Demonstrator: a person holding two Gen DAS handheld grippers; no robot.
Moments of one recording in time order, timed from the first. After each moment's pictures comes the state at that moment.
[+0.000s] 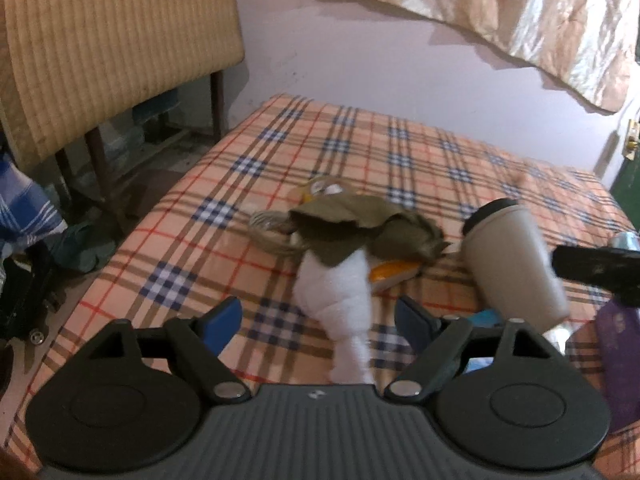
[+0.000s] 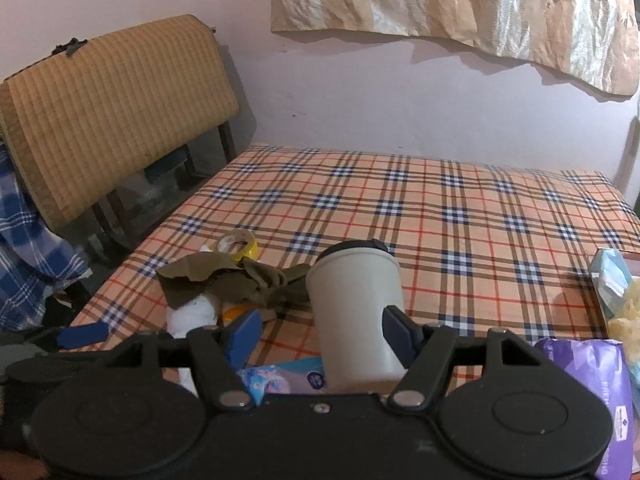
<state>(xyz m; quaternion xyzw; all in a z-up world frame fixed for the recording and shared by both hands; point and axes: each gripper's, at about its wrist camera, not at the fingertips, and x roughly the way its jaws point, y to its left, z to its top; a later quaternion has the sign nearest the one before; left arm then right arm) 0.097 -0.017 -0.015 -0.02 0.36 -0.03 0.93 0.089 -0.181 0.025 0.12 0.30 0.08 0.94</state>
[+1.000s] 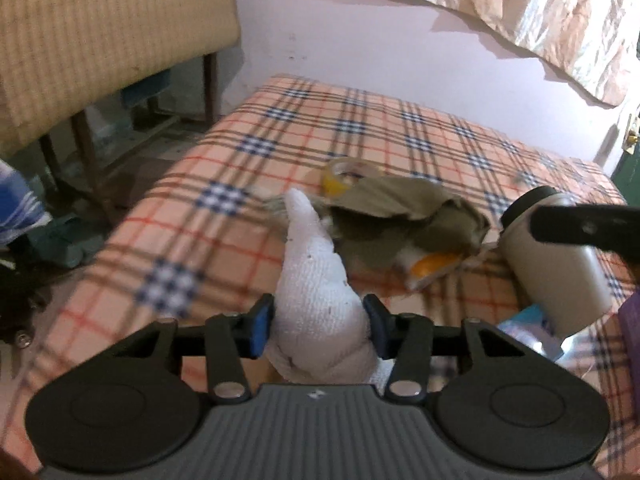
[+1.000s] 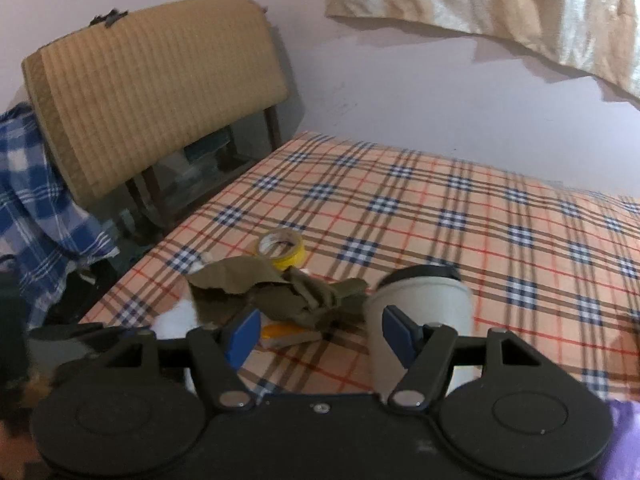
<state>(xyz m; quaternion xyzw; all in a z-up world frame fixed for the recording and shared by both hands) 0.114 0.016 -0.038 -0.02 0.38 -0.05 0.93 0.138 -0.144 0.022 0.08 0.31 0.16 0.93</state>
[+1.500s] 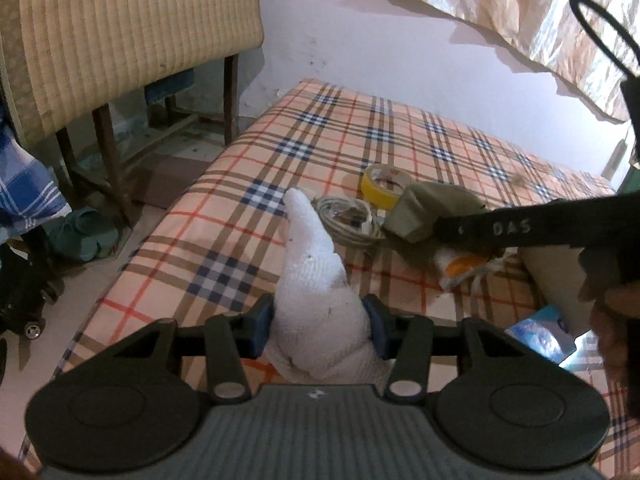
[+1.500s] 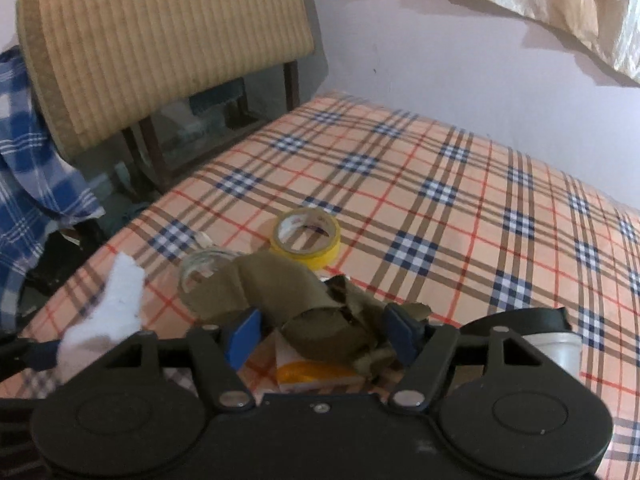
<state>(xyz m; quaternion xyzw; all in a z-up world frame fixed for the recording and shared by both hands) 0.116 0.037 -0.034 -0.04 0.37 -0.04 0.93 0.213 -0.078 -0.012 0.03 0.35 0.17 0.92</state>
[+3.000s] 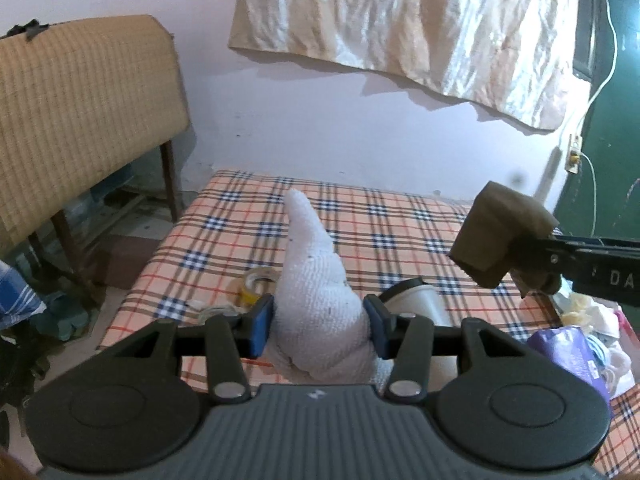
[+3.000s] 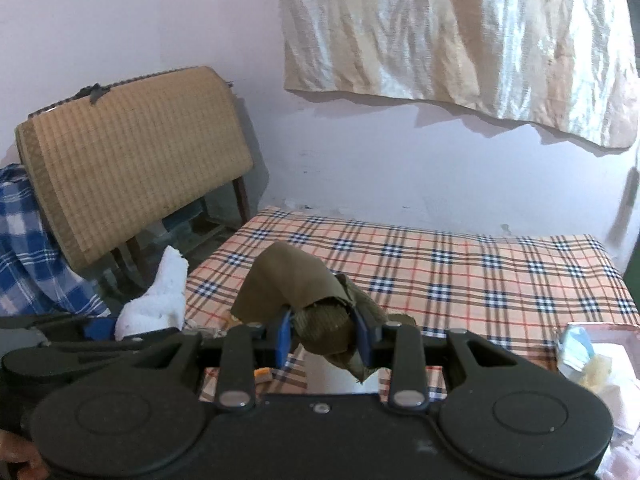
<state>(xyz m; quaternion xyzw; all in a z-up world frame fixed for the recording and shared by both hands) 0.081 -0.060 0.069 0.01 0.30 -0.11 0.95 0.065 -0.228 0.100 0.11 0.24 0.09 0.96</state>
